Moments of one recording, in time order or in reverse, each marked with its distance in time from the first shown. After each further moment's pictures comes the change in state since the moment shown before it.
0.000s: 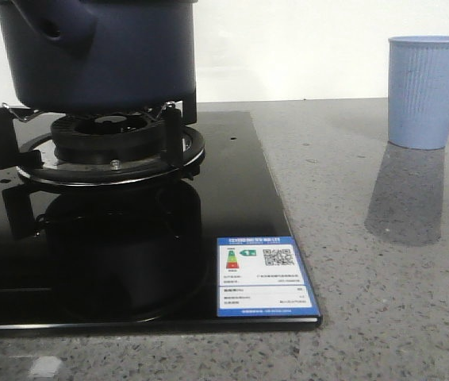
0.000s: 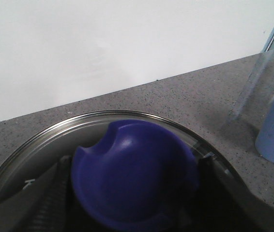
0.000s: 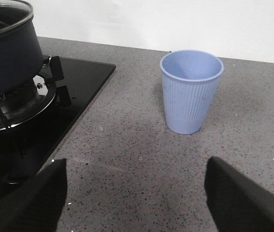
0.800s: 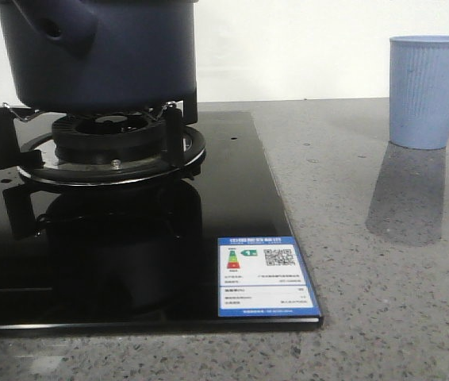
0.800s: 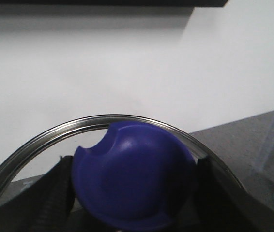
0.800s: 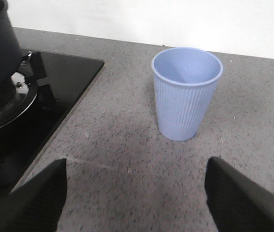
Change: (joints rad) left arm 0.136 -0.185 -0.023 0.008 0.015 0.004; right arm 0.000 0.215 0.000 -0.022 -0.174 0.000
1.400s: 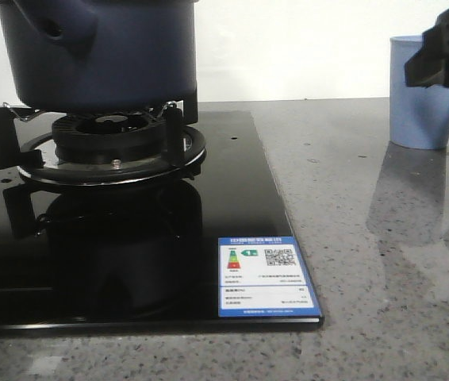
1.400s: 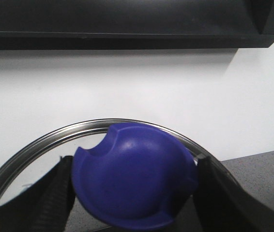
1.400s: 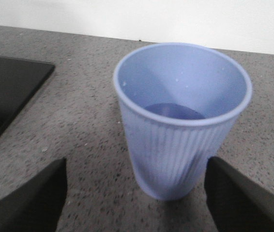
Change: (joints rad) left arm 0.123 -0.079 0.000 0.000 0.022 0.002; right arm 0.000 0.634 -0.002 0.009 -0.650 0.000
